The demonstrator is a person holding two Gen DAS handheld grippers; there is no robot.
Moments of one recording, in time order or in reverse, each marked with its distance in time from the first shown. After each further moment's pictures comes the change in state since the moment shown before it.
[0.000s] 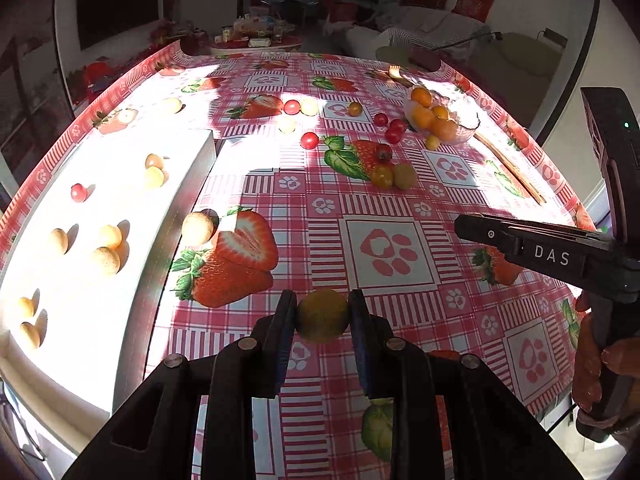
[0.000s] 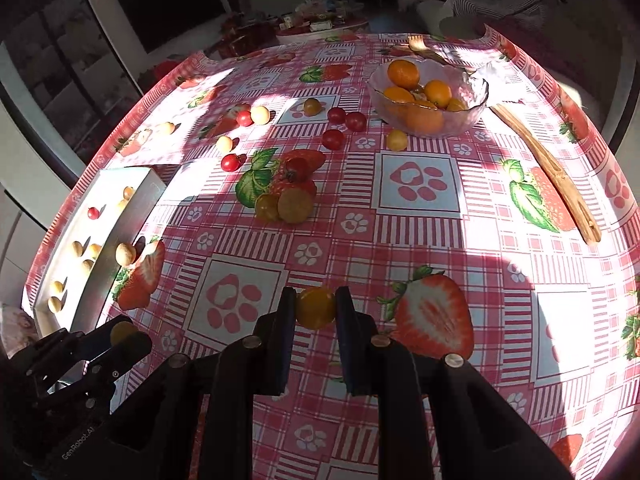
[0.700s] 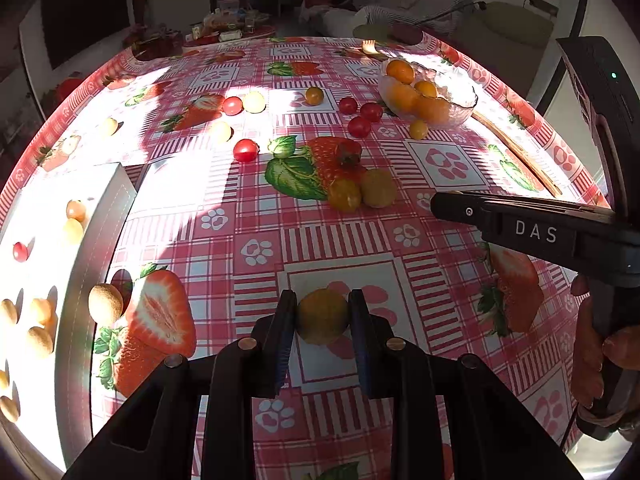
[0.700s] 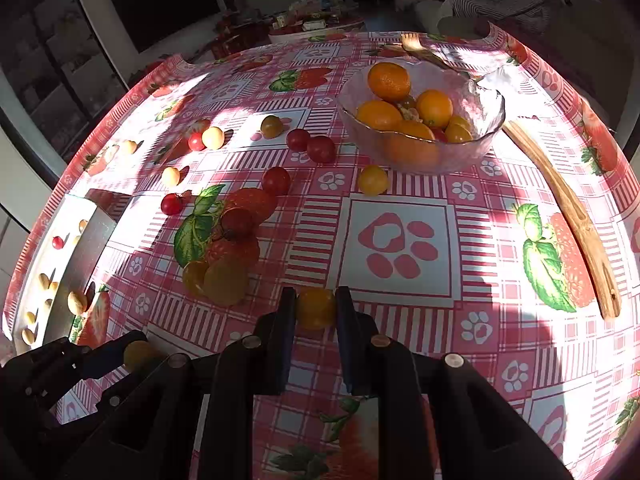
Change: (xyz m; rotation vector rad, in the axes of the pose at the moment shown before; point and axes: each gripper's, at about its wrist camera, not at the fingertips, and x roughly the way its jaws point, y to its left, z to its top) left arm 0.065 -0.041 0.035 0.090 0.063 -0.011; right arm 0.044 -0.045 0.041 0.032 0.005 -0.001
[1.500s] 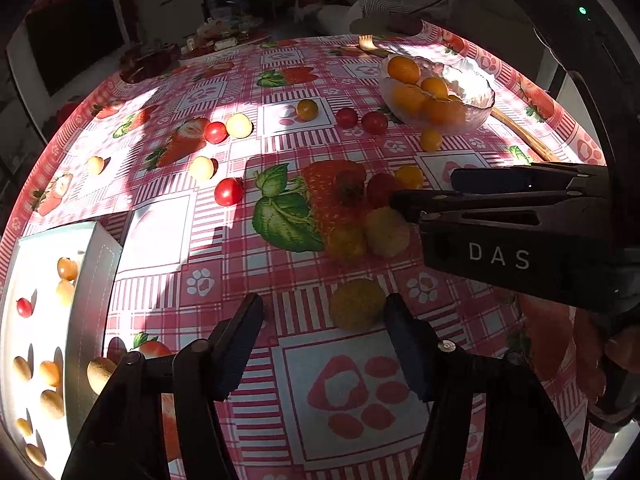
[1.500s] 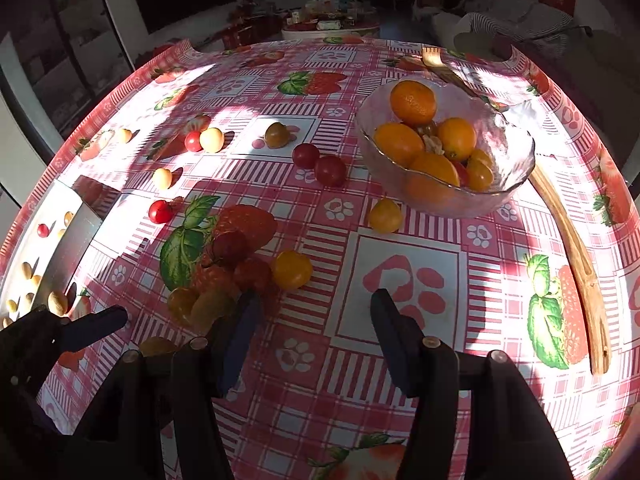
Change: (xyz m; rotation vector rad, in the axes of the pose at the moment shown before) left arm 0.031 -0.014 0.039 0.085 0.008 0.079; right arm 0.026 0.011 0.034 -0.130 -0.003 -0.051
